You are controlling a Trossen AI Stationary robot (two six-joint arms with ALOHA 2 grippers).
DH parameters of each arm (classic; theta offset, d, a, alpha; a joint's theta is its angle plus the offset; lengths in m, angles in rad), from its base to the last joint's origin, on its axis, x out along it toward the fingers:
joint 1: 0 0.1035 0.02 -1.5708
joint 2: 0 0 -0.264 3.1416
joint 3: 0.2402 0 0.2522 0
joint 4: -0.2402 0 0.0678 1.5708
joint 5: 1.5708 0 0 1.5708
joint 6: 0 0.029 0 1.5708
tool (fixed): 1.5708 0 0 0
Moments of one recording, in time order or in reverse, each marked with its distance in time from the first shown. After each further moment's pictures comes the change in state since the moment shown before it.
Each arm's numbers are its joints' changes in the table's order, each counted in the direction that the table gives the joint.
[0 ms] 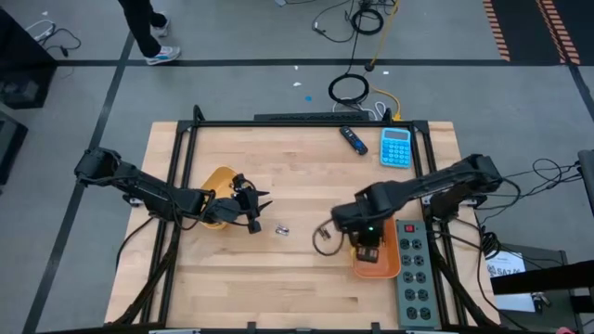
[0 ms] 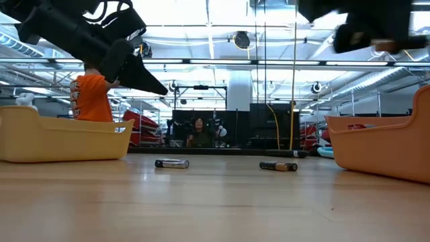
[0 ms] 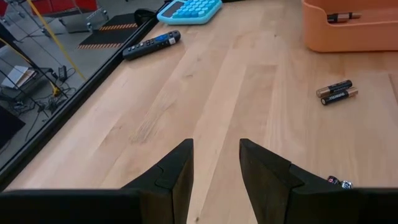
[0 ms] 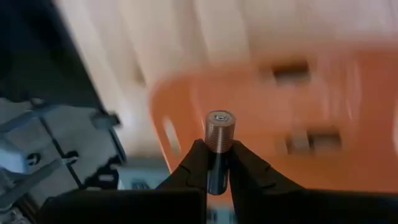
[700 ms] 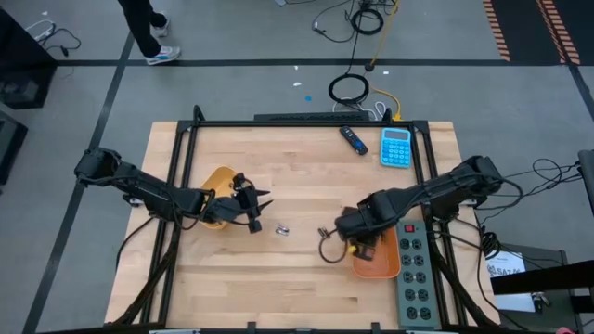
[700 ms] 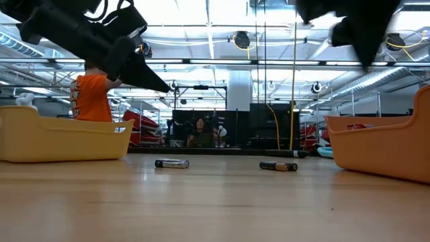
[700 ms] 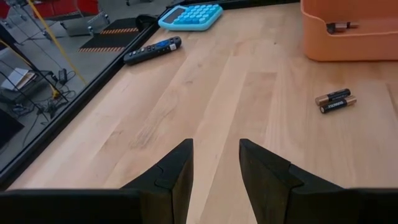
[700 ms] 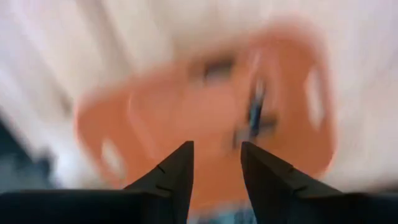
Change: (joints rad) left arm 0.005 0.000 0.000 0.027 0.000 0.007; right arm 0.072 -0.006 -0.001 -0.056 0.294 0.180
